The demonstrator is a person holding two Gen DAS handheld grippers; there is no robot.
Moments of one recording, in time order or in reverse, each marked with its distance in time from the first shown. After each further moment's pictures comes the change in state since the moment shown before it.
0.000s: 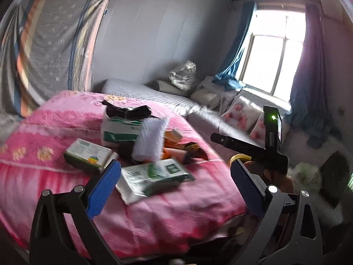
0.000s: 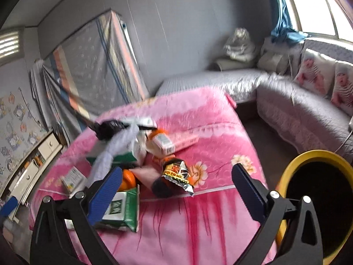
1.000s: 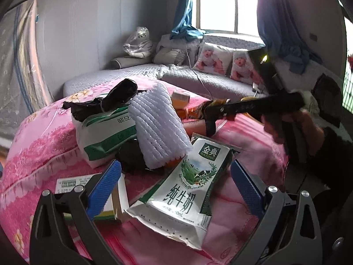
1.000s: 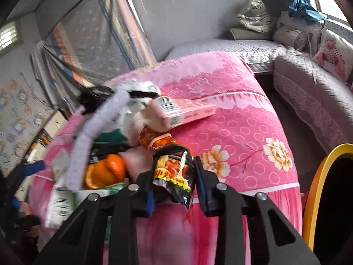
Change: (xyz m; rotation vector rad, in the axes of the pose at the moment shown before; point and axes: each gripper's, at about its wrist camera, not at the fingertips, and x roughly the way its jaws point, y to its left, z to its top) left arm 0.119 0.052 0.008 0.380 0.248 -0.239; right arm 0.080 -0.010 -0.002 0.014 0.202 0.099
